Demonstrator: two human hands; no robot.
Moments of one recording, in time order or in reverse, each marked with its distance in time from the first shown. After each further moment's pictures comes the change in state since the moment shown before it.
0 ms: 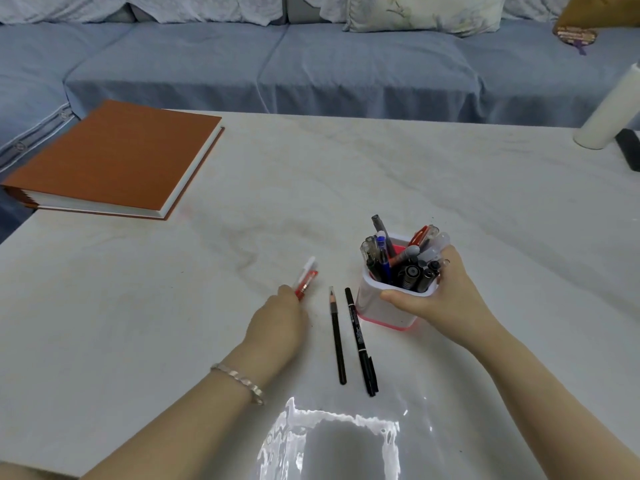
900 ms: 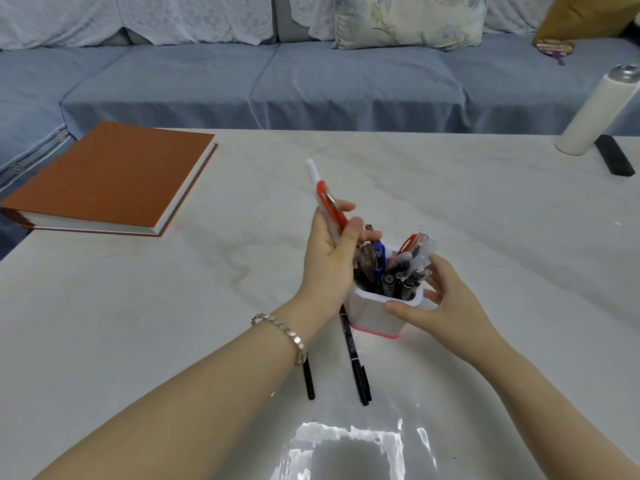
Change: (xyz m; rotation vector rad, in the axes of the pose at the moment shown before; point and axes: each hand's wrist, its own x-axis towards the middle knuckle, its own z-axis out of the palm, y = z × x) left_hand 0.013 0.099 -0.037 -1.360 0.153 0.412; right_hand -0.005 0.027 -0.015 -0.040 -0.018 0.103
